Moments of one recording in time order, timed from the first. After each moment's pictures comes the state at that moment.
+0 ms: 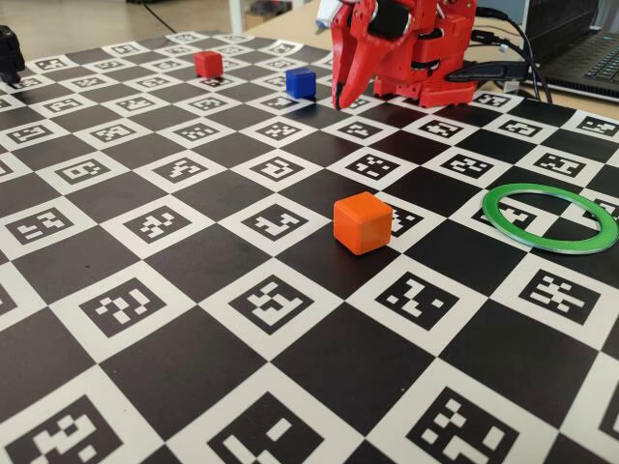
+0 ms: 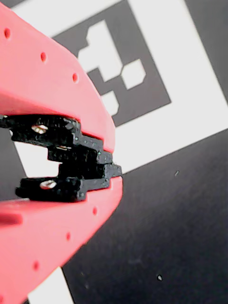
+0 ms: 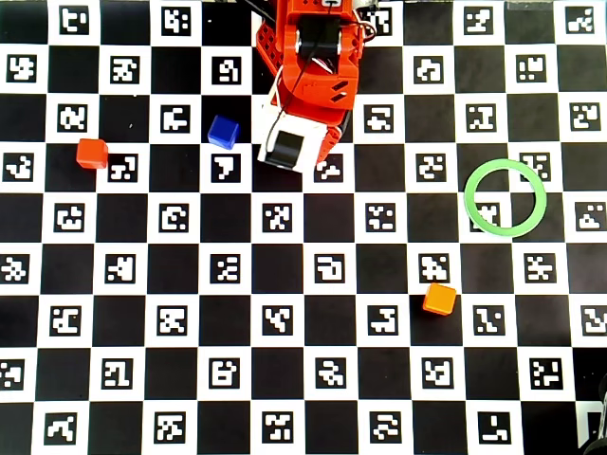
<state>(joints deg) 3.9 166.9 162.4 71.5 -66.6</state>
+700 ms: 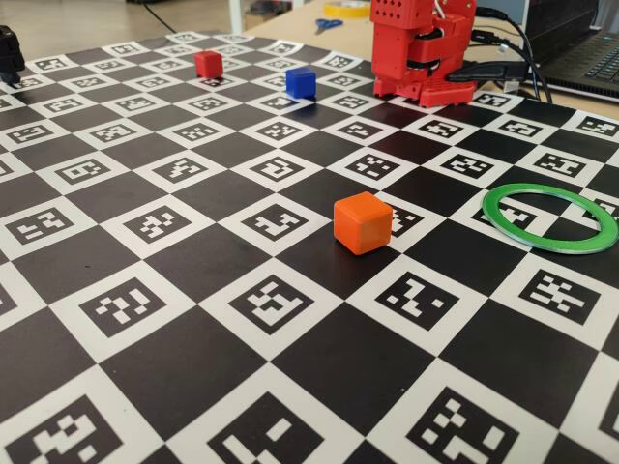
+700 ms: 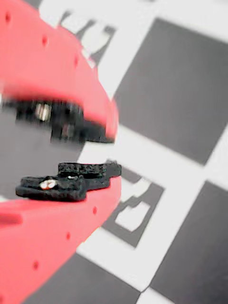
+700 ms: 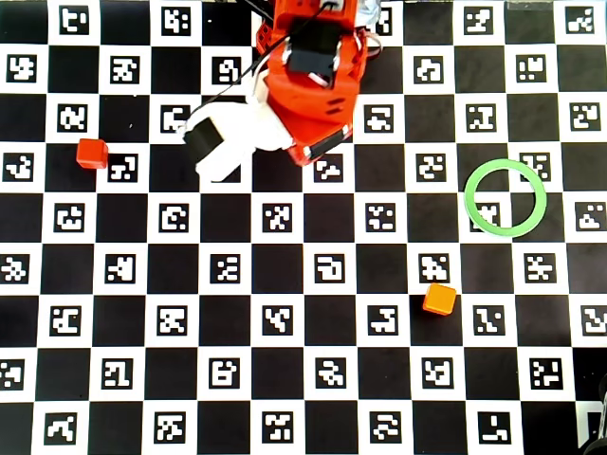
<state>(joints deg) 17.1 114.3 92.5 99.4 -38.8</state>
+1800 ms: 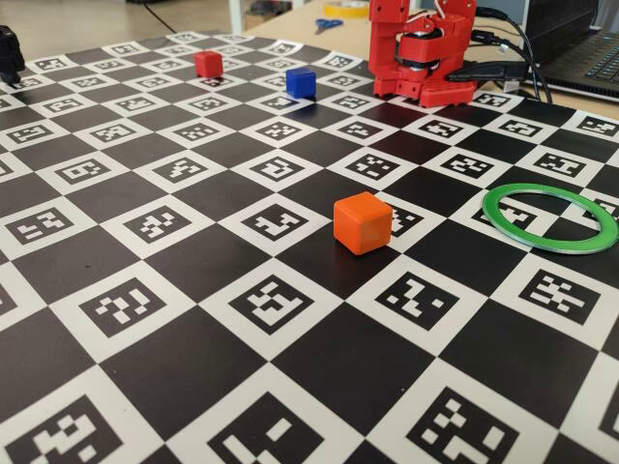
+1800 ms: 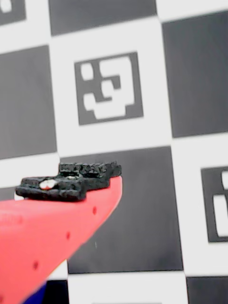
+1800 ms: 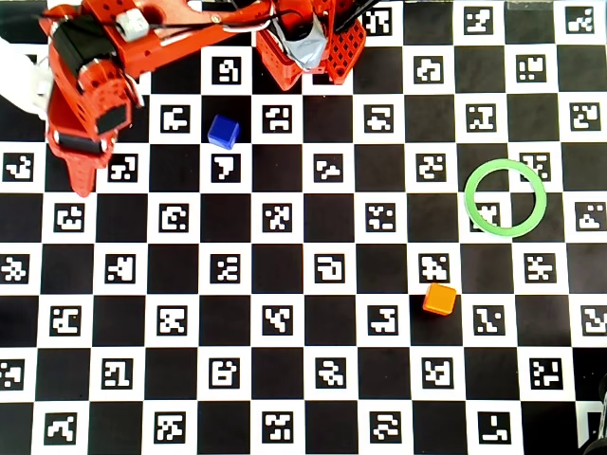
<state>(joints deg) 60.7 78.8 57.7 99.9 -51.6</state>
